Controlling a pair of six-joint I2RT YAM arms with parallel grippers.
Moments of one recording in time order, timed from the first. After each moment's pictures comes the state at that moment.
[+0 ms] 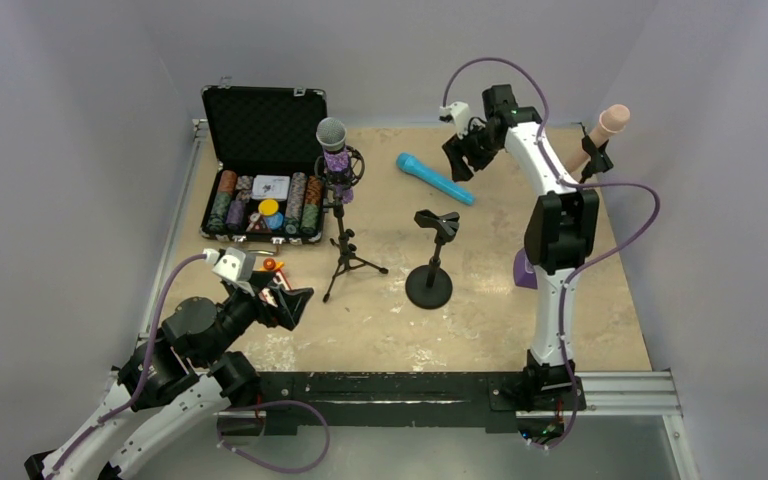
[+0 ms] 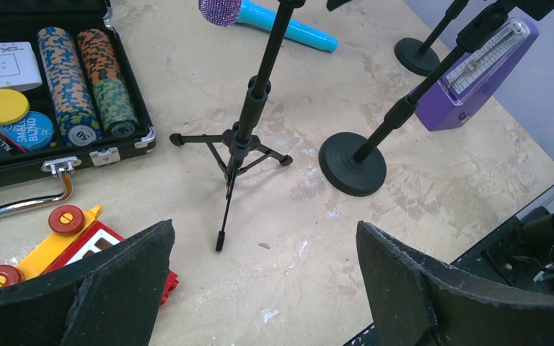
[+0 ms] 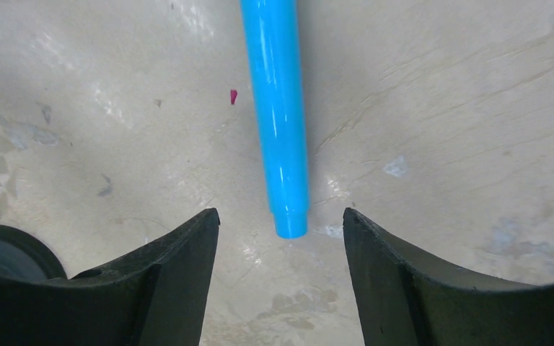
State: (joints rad) left arm -0.84 0.20 0.62 -0.62 -0.27 -0.36; right arm 0.16 2.27 2.11 -0.96 -0.35 -0.58
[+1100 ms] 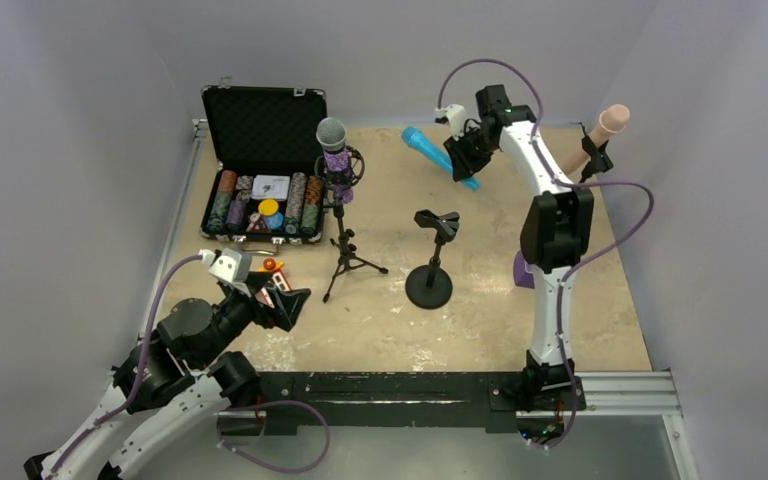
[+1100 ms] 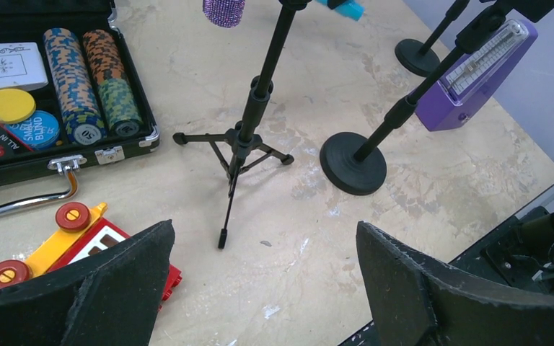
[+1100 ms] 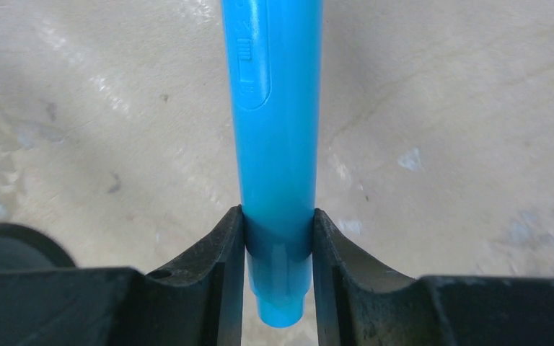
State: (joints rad) left arm -0.84 0.19 0.64 -0.66 -0.28 -0.36; right arm 0.19 2.32 2.20 -1.03 -0.30 -0.55
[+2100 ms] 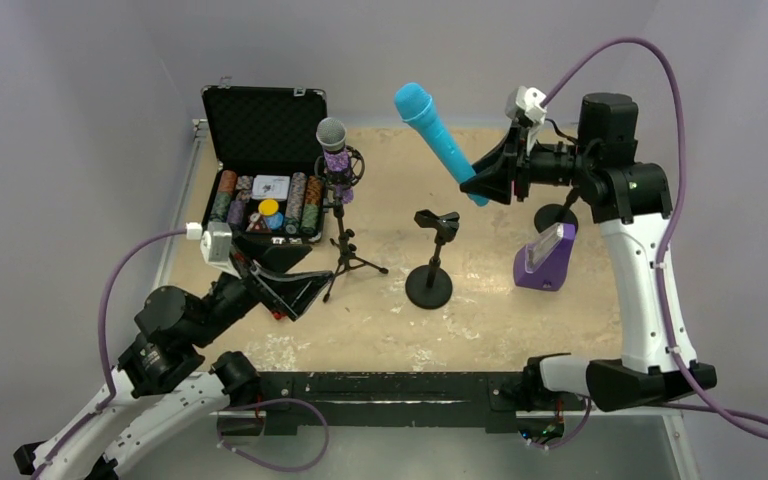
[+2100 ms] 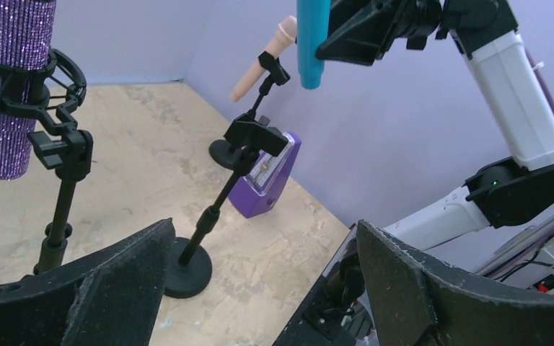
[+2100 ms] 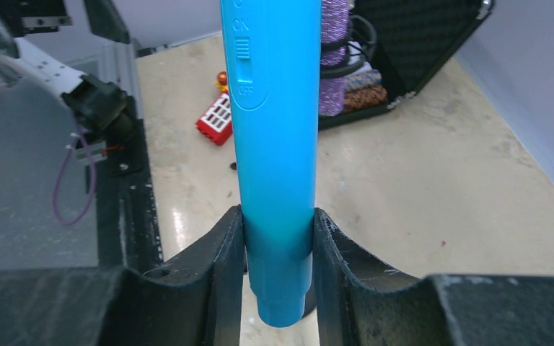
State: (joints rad) left arm -0.84 0.35 0.73 -0.20 0.03 -0.54; right arm 0.14 1.30 1.75 -0.94 -1.02 -0.39
